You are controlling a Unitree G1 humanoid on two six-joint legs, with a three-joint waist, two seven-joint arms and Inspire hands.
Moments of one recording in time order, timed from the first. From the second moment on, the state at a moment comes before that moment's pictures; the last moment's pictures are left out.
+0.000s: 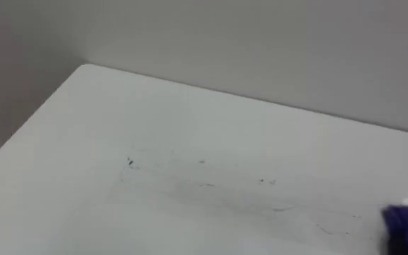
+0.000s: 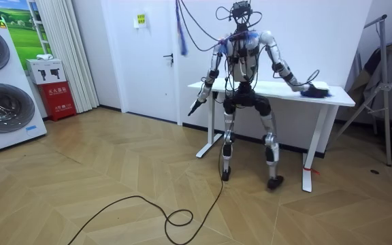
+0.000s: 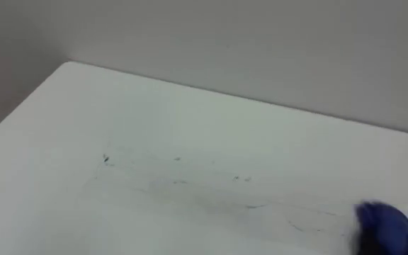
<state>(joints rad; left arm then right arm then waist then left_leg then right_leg) 0.37 0.33 0.31 0.88 0.33 0.10 0.26 0.38 -0.41 -0.30 0.93 -0.26 -0.04 -0.71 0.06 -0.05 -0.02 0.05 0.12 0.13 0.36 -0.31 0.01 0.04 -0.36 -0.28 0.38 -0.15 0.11</state>
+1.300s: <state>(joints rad) 0.28 0.23 0.15 0.86 0.25 0.08 0.28 0.16 -0.34 -0.06 0.59 -0.47 0.10 -0.53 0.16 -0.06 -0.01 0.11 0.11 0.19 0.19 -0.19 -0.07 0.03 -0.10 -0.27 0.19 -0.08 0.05</state>
